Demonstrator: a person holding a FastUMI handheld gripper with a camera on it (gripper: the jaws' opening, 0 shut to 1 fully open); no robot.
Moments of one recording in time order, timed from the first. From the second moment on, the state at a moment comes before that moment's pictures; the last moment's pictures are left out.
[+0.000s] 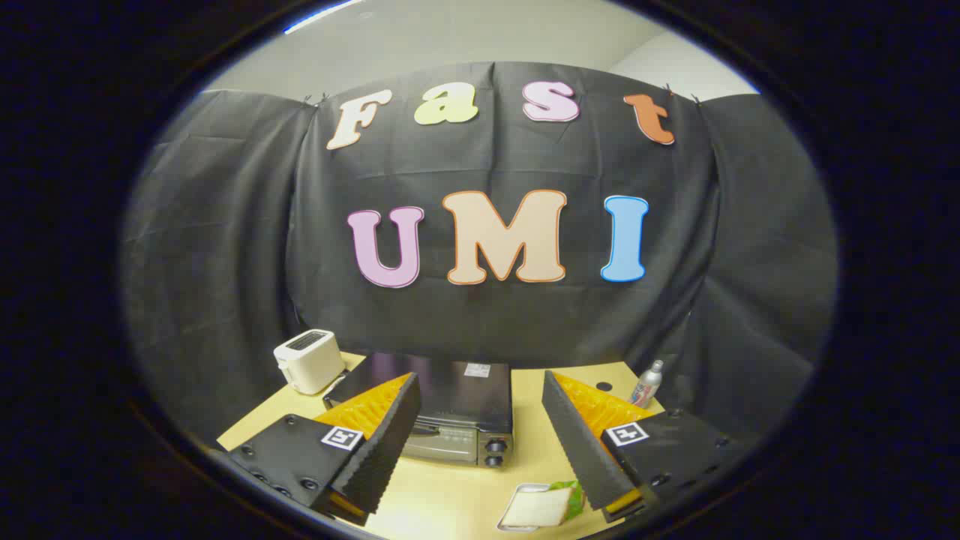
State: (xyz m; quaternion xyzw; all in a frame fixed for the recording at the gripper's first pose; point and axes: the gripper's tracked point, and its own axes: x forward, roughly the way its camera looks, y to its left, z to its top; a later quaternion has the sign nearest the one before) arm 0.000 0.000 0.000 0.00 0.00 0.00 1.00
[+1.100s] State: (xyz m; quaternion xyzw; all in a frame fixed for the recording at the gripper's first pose) arm 0.065 0.080 -0.063 -0.02 0.05 -0.01 1.00
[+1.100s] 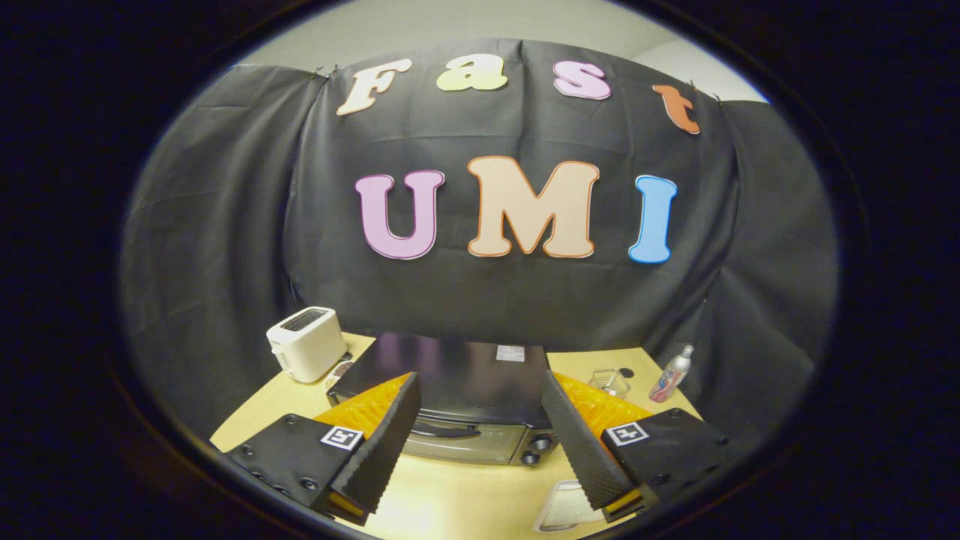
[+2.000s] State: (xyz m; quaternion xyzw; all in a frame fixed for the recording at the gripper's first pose) arm 0.156 0.120 -0.177 0.00 0.09 -0.05 0.99
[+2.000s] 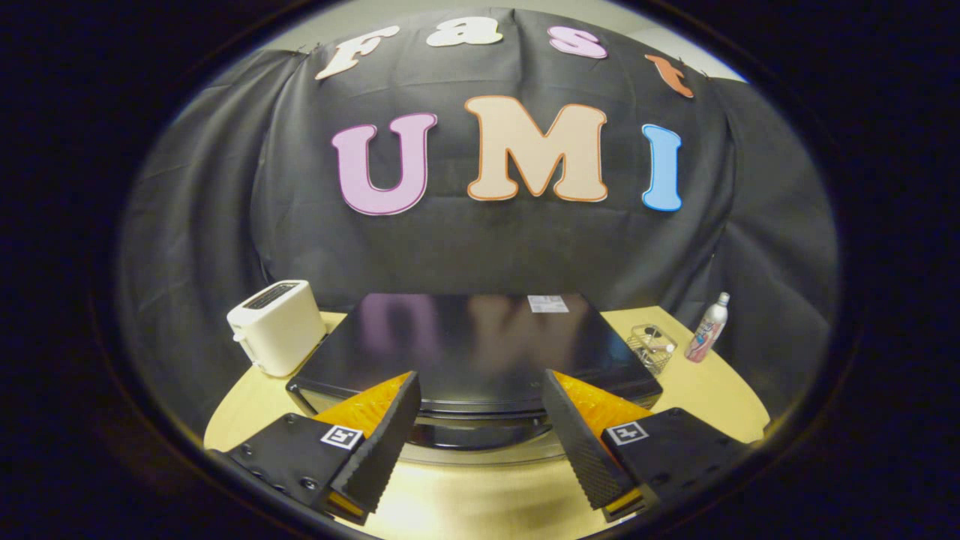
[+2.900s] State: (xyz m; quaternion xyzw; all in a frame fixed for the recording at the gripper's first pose) arm 0.122 0.136 -0.201 0.01 0.05 -0.02 1.00
